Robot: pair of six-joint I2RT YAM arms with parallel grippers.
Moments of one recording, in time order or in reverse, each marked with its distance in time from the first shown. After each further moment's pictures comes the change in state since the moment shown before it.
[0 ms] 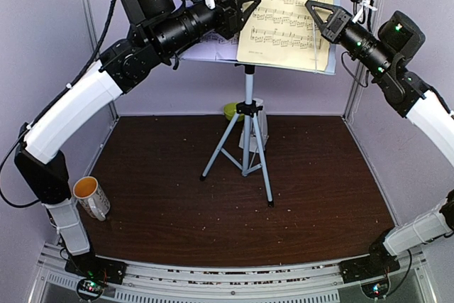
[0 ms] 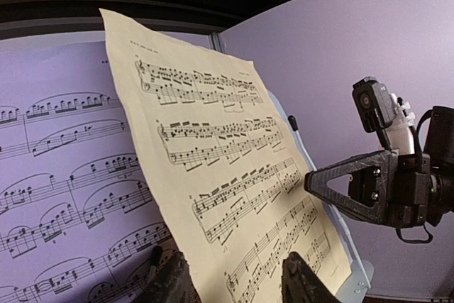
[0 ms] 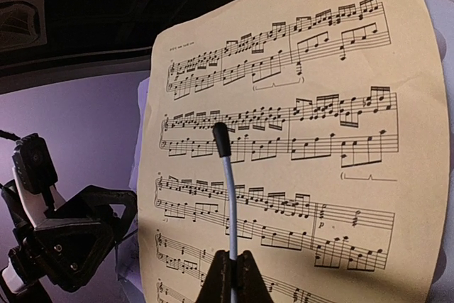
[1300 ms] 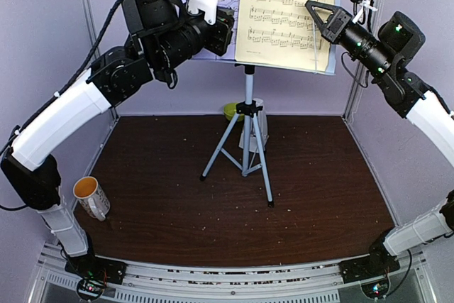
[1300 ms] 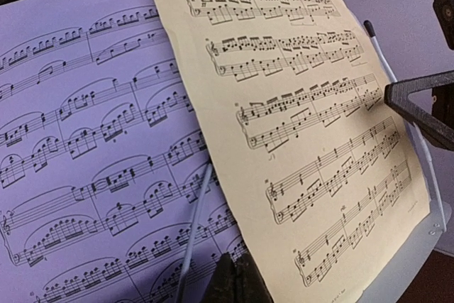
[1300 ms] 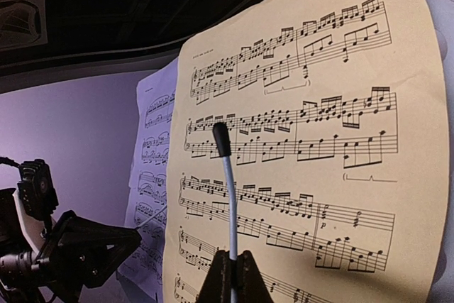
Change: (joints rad) left arm -0.110 -0.089 -0.118 -0.096 -0.484 0.153; right arm 0.000 -0.002 -0.006 0.006 0.000 -0.003
